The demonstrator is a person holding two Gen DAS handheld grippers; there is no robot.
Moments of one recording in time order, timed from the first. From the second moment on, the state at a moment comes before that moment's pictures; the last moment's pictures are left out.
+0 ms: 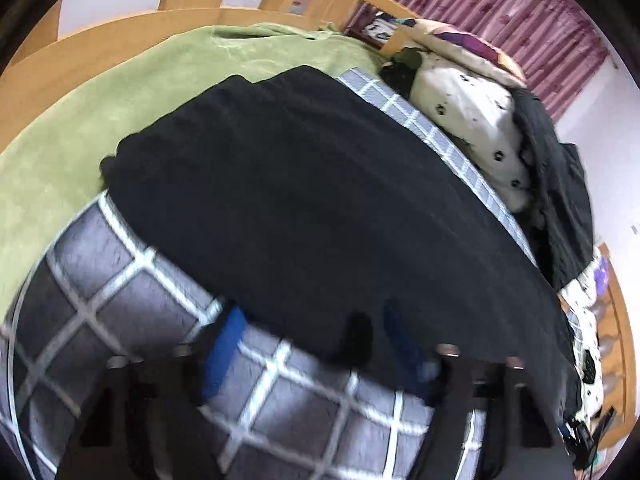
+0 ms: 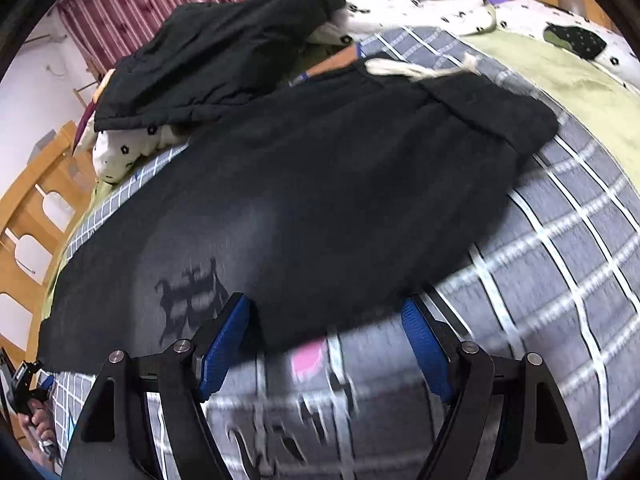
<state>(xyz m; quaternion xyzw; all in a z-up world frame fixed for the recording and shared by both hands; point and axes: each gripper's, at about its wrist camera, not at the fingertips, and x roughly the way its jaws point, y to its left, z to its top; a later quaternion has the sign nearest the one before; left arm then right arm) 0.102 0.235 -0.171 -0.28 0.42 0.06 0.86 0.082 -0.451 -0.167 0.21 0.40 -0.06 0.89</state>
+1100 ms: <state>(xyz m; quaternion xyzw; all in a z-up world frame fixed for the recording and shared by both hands) 0.304 0.189 -0.121 -0.10 0.37 0.08 0.92 0.325 -0.435 -0.106 0.17 0.40 -0.01 0.90</state>
